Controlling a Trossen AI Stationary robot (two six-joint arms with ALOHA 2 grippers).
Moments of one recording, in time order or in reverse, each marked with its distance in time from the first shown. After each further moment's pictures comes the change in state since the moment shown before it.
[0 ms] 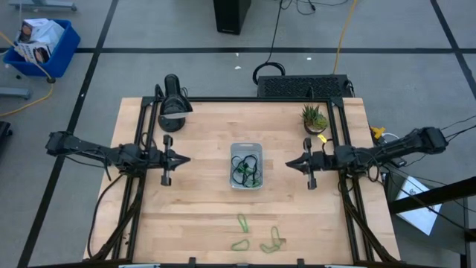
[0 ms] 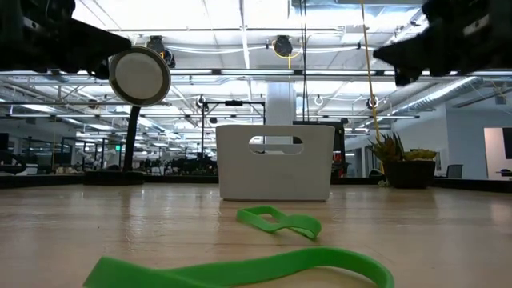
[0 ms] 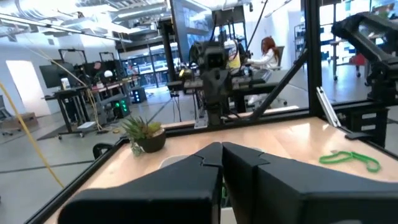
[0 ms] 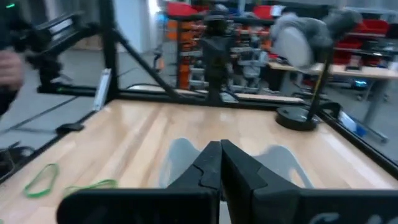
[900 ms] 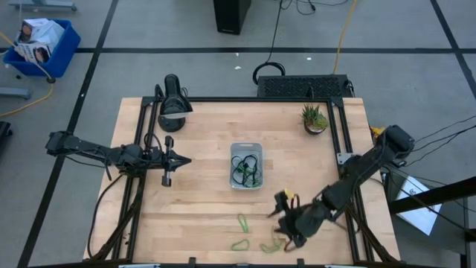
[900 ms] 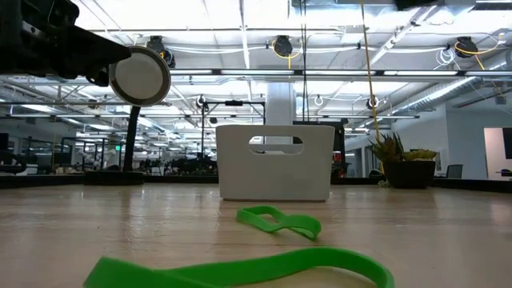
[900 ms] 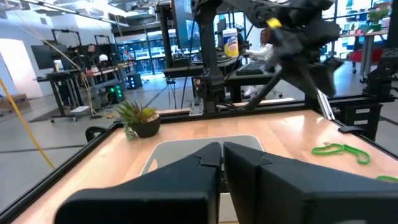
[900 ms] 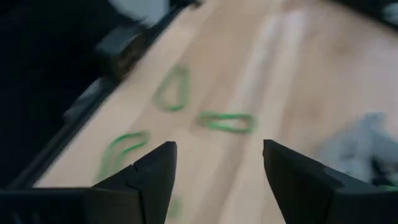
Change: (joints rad) left arm 0.000 0.000 0.001 -0.052 0.000 -0.063; right arm 0.528 0.840 0.876 -0.780 0.200 0.111
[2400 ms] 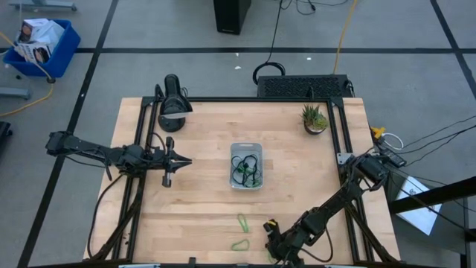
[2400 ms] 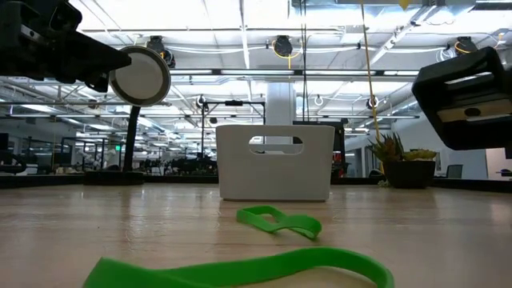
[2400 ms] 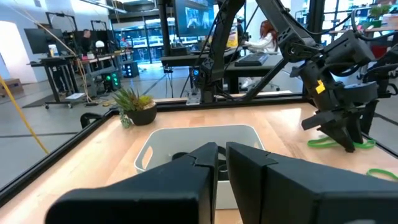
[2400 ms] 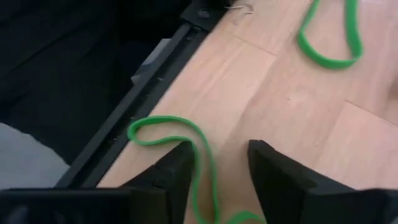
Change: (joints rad) left arm 0.000 0.000 0.001 -0.046 0.002 -0.045; right arm 0.066 0.454 0.071 0.233 -0.263 0.131
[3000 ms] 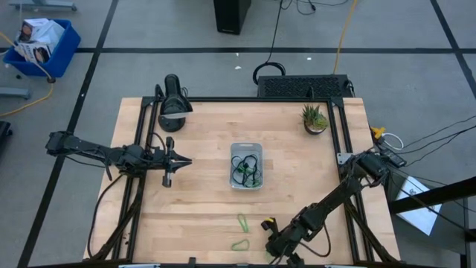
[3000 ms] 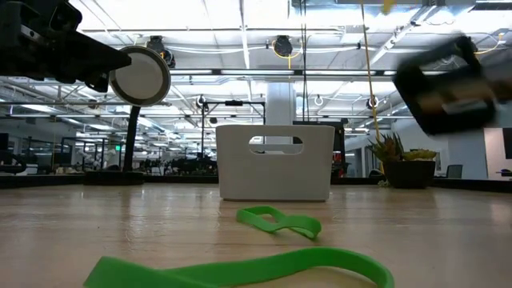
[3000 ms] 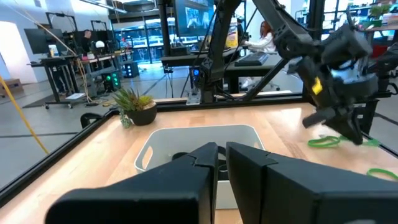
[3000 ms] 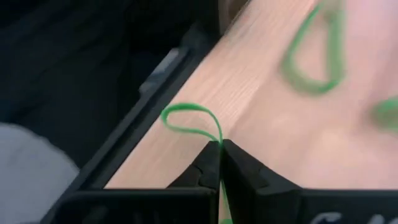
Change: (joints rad) left arm 0.000 0.000 0.000 0.000 0.000 0.002; right arm -0.048 -0.048 -0.006 0.037 -0.058 -0.047
